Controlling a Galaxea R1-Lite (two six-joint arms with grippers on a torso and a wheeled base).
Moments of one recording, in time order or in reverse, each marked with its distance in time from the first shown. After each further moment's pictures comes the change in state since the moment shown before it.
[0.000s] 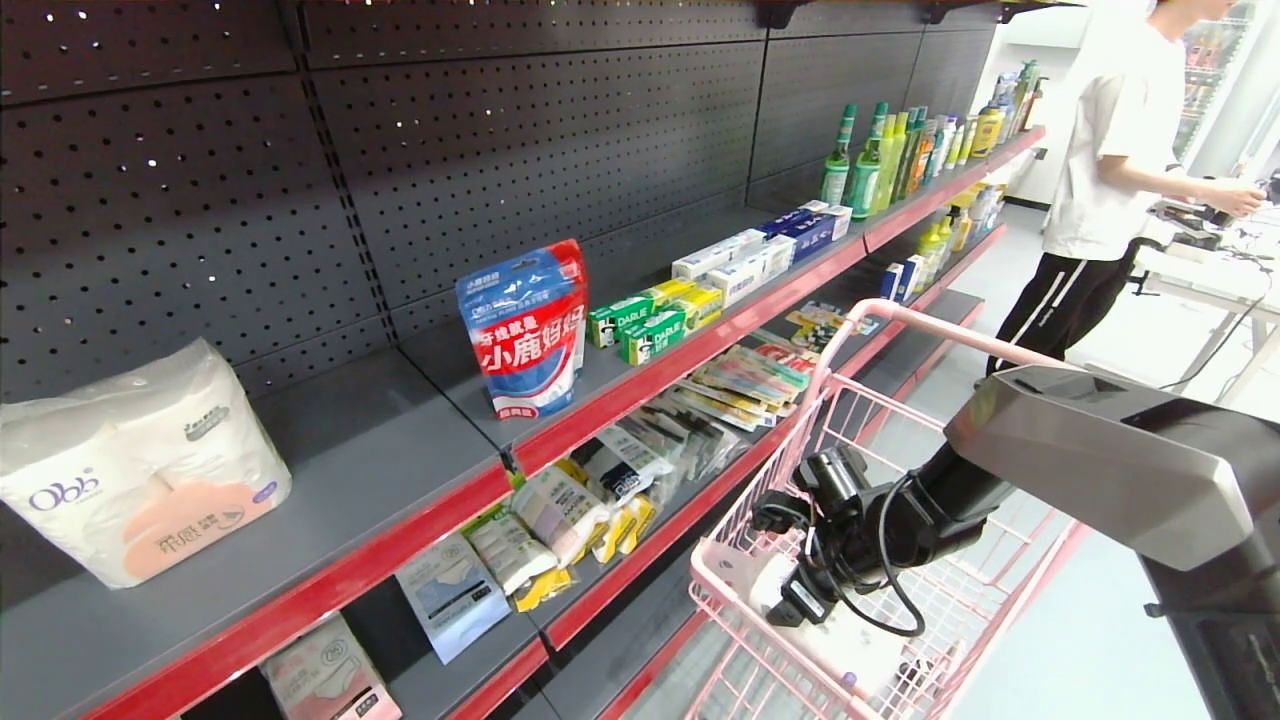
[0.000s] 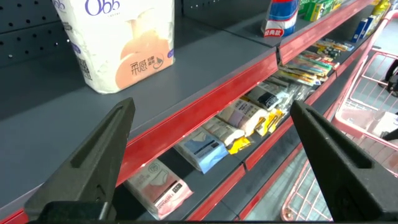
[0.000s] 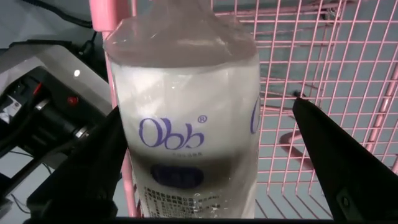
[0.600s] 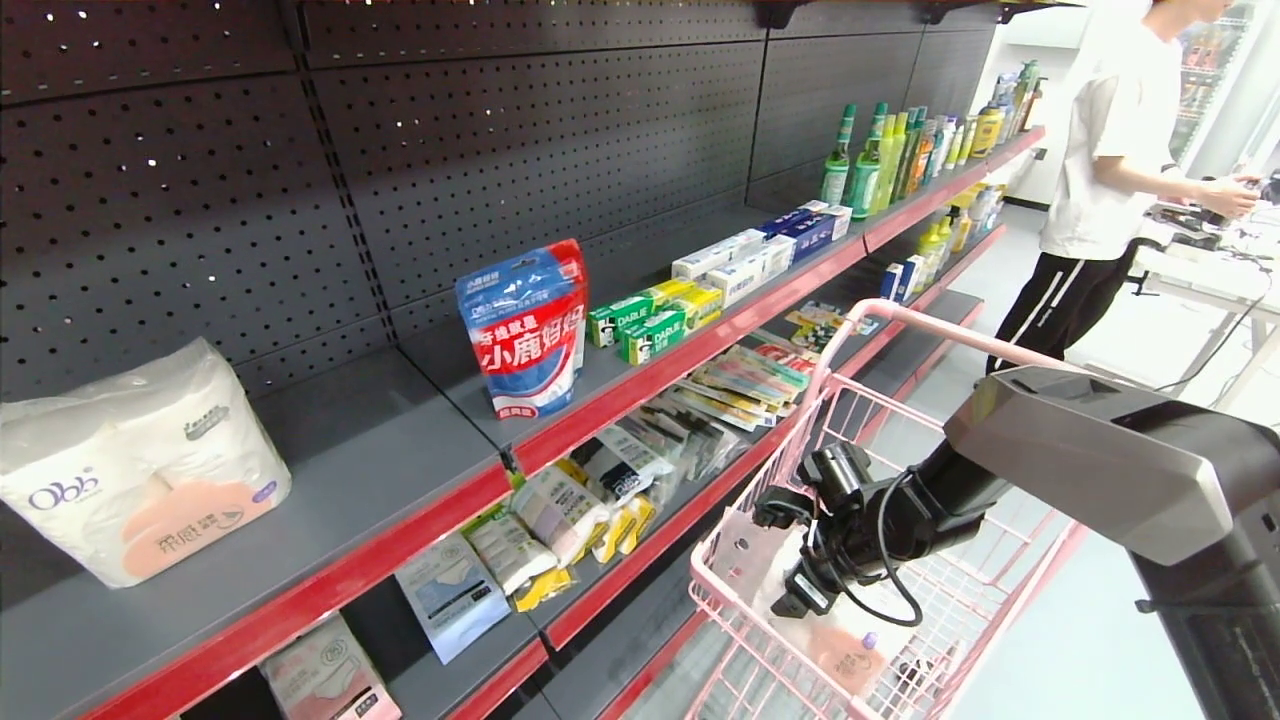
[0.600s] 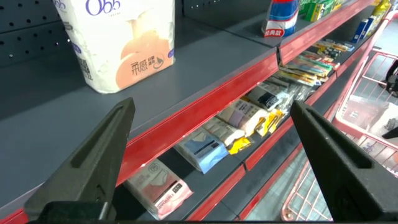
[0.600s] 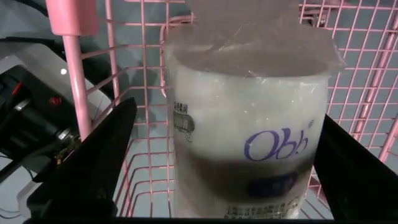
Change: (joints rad) left arm 0.000 0.000 0.000 0.000 0.000 0.000; right arm -0.023 0.029 -0.044 0.002 -0.007 -0.058
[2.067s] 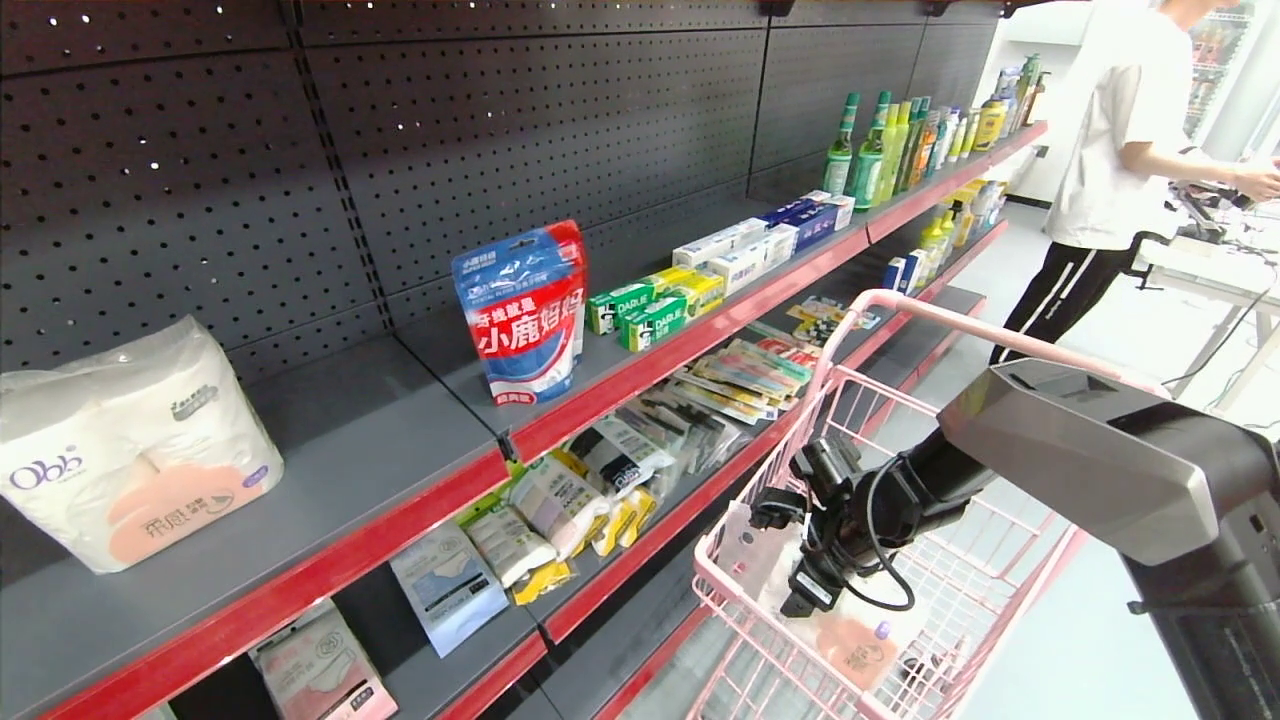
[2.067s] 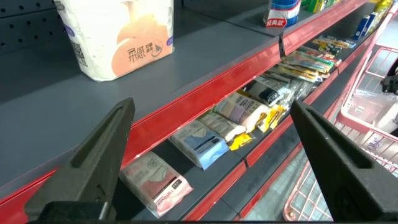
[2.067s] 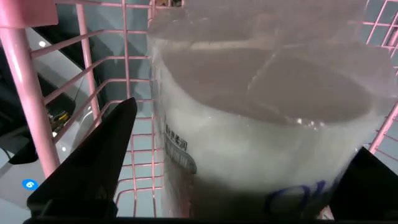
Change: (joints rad) left arm 0.000 0.000 0.000 0.000 0.000 0.000; right arm 0.004 0.017 -0.100 0.155 -0.071 -0.063
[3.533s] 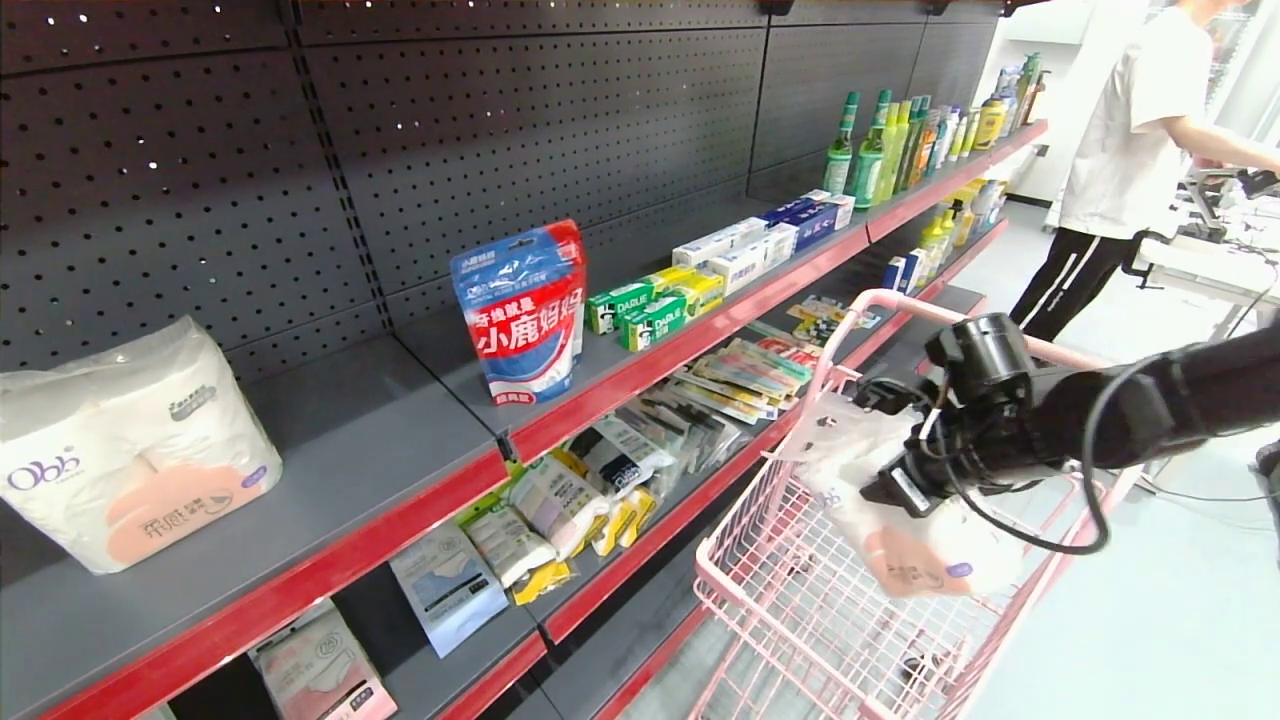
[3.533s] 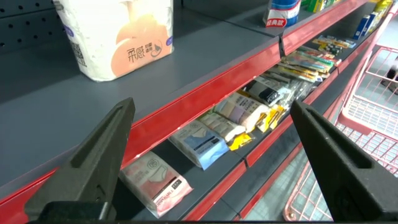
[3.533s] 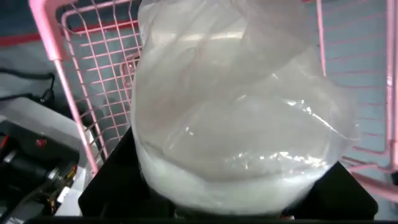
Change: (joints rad) left arm 0.000 0.000 0.000 0.000 0.000 0.000; right arm -0.110 -0.571 0.208 0.040 -0.025 0.137
